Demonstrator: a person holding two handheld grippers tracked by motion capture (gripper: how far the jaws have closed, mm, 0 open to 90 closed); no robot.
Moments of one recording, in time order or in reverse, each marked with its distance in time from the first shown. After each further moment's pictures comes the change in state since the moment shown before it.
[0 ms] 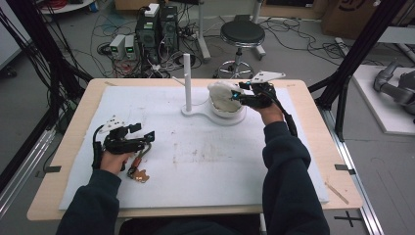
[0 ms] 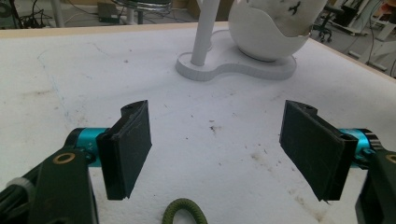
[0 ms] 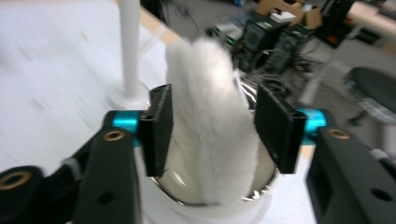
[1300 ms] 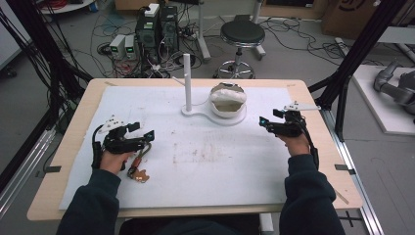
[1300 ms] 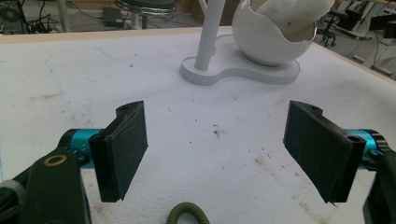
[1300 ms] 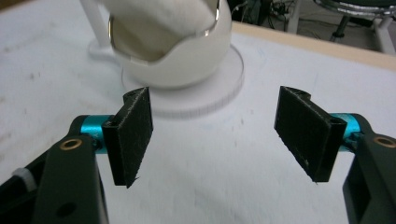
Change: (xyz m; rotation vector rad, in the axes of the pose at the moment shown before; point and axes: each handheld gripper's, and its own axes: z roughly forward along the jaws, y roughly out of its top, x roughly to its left) left arm 0.000 0.001 -0.001 -0.020 0.017 0.007; right arm 0.002 -0.098 -0.077 0.089 -0.140 0.252
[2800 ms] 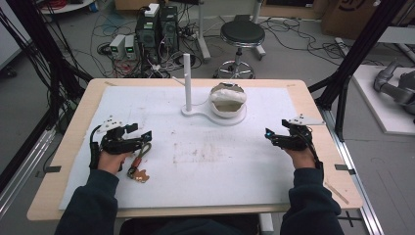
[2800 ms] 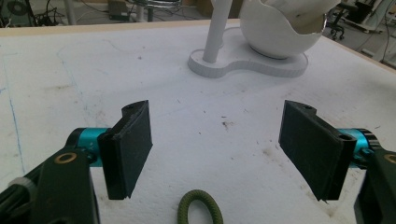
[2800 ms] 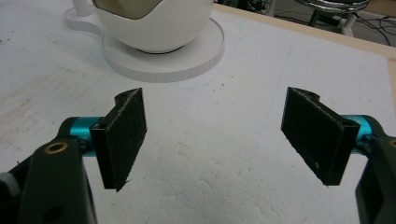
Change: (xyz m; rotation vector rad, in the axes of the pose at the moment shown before) left arm 0.003 -0.001 -0.005 0.040 0.023 -0.021; right arm 0.007 -0.029 -0.019 0.004 -0.095 -0.027
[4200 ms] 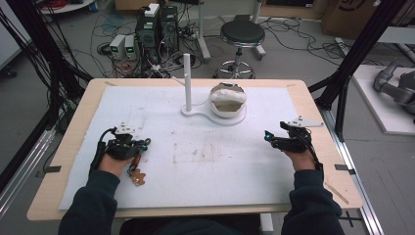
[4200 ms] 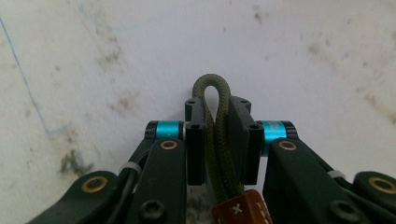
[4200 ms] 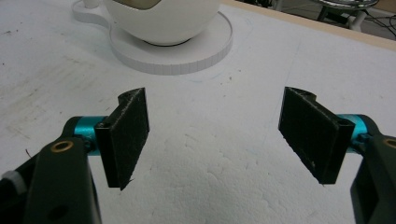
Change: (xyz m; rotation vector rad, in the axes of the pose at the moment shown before) left arm -0.003 -0.009 0.011 0.292 0.095 0.077; right arm 0.002 -0.004 0.000 0.012 0.020 -0.011
